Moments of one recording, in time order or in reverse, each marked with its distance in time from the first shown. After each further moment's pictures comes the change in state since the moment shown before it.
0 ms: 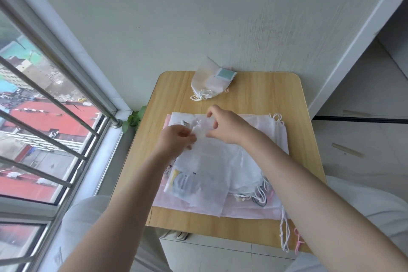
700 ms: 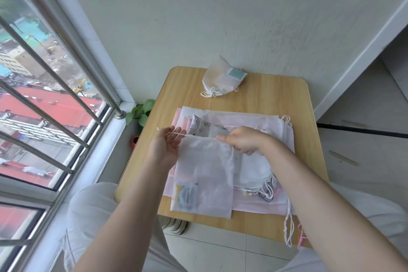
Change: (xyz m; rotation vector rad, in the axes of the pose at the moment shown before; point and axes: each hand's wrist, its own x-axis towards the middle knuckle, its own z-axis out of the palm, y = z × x) left_hand -0.005 -0.052 -0.015 -1.470 0.080 -0.406; right_hand -0.020 0.010 0.017 0.294 -0.290 0.330
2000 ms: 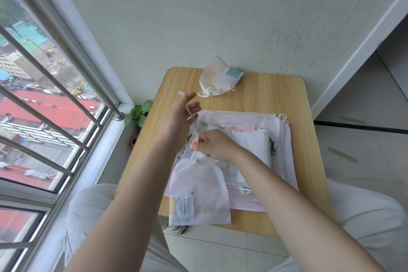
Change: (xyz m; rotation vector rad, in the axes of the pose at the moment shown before) left_hand -0.031 0.006 0.068 0.574 -0.346 0.315; right_hand -0.002 -0.028 0.055 0.108 0.071 -0.279
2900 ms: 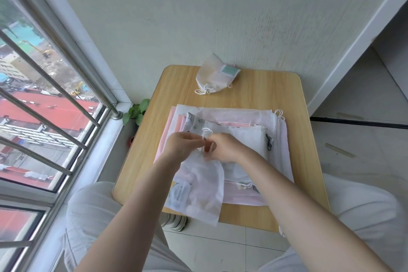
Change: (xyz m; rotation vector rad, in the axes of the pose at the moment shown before) left_hand -0.030 -0.045 -0.010 0.595 0.096 -0.218; right_hand -0.011 0.020 -0.011 -0.374 -0.004 0.030
